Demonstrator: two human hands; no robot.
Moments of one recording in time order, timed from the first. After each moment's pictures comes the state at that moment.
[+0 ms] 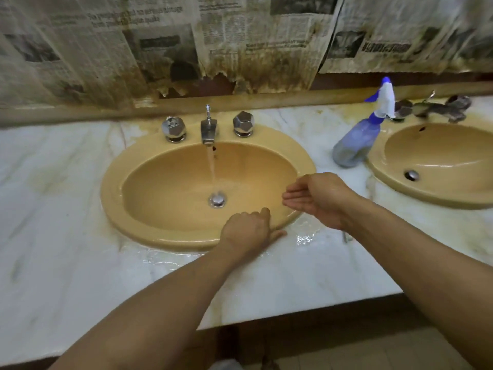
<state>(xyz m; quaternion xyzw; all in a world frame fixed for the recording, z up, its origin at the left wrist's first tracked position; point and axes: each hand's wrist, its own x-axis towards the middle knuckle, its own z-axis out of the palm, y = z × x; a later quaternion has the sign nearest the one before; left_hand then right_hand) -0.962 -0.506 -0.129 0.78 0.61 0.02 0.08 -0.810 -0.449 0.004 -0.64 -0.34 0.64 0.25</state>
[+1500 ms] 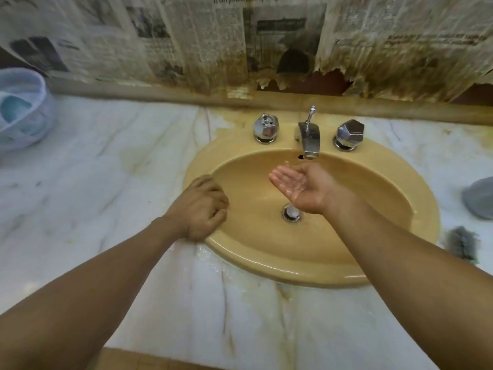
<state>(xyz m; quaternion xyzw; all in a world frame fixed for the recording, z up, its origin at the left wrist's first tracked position) -1.269 -0.505 -0.140 0.78 0.62 0.01 0.08 -1.026 -0.369 -0.065 -0.49 -0.10 0.84 0.23</state>
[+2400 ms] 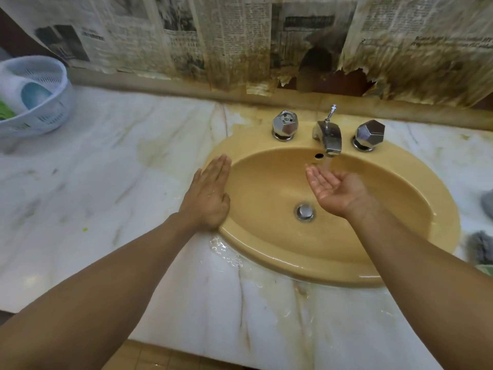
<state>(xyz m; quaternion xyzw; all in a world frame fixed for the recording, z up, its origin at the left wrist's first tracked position) -1.274 -0.516 -0.156 0.63 0.76 0.12 0.11 -1.010 -0.368 -0.089 -0.48 0.03 0.80 0.37</state>
